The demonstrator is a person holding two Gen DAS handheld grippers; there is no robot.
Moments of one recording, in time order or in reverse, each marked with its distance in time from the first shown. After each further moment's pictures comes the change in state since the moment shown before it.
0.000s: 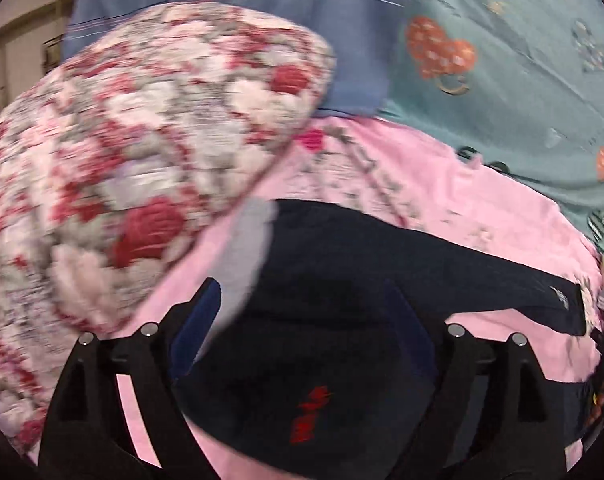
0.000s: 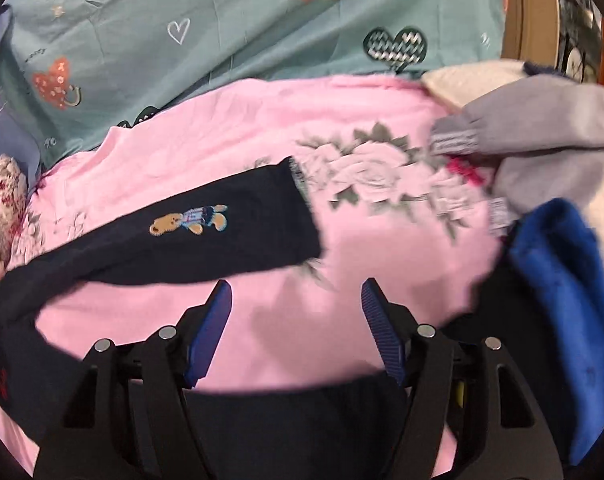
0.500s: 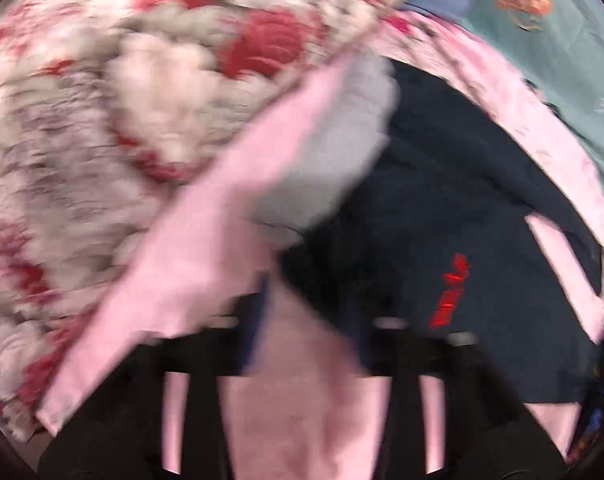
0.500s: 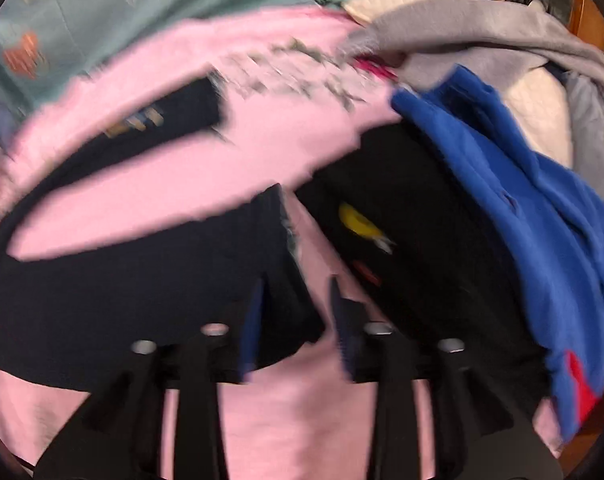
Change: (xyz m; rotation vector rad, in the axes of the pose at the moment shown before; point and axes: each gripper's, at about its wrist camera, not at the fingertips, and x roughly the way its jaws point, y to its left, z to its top) left arm 0.000 0.120 -0.068 -0.135 0.321 0.130; right arm -0.056 -0.056 -0.095 0.011 0.187 -0.253
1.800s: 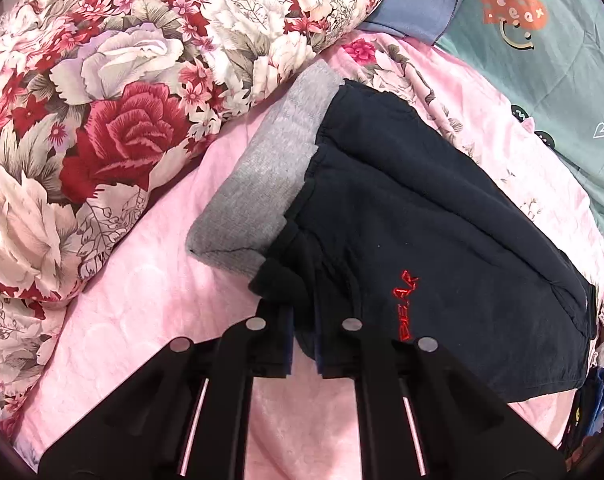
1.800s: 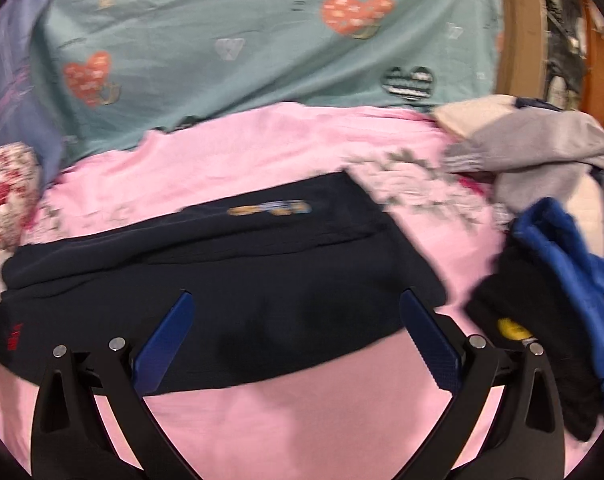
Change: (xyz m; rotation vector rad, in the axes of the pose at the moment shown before) left arm 0.039 -0.075 0.066 0.005 -0.023 -0.102; right arm -0.041 0.134 0.047 -0.007 -0.321 0.148
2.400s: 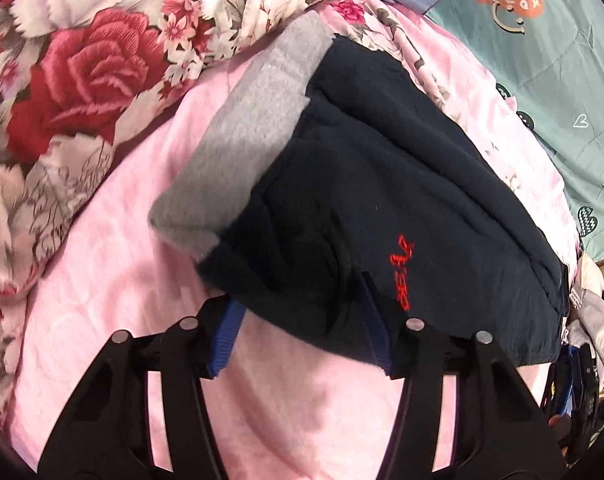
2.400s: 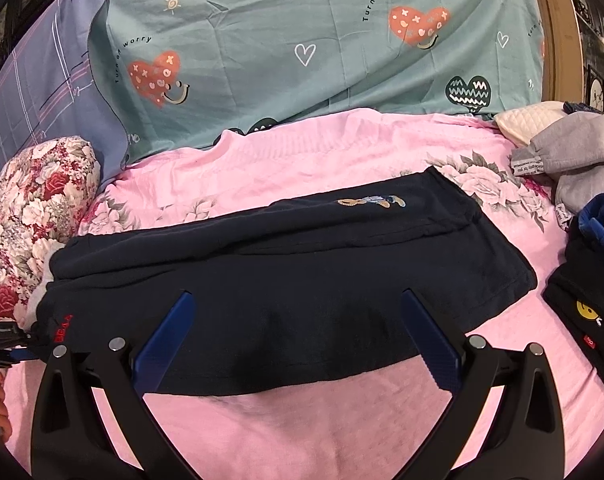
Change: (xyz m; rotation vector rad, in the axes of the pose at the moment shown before) left arm 0.024 0.021 -0.006 -0.008 0.132 -0.149; right arm -0.007 0.067 -0.025 -0.025 -0.060 0.245
